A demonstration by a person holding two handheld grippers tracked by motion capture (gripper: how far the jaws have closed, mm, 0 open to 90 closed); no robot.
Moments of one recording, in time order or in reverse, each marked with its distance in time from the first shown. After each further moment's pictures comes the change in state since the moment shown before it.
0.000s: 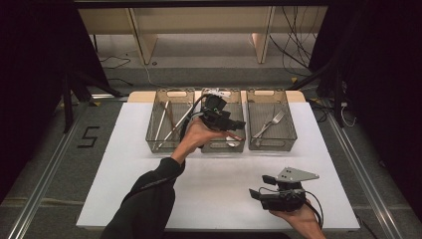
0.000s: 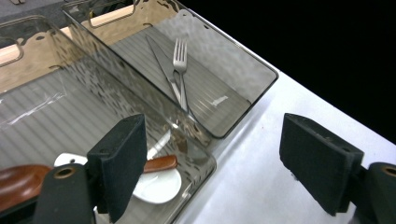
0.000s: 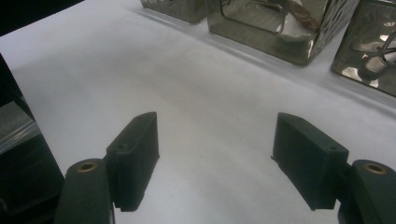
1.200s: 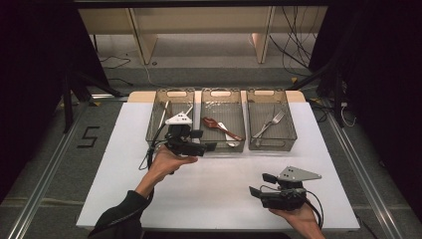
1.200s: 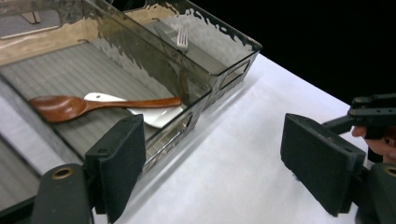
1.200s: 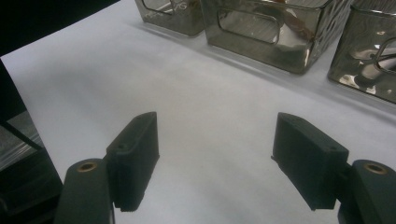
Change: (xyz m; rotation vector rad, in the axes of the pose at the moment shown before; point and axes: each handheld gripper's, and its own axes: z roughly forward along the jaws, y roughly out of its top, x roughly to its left) left arm 0.003 -0.086 -0.074 -0.115 -0.003 -0.003; right arm -0.003 0.000 -0.001 -0.048 0.006 0.033
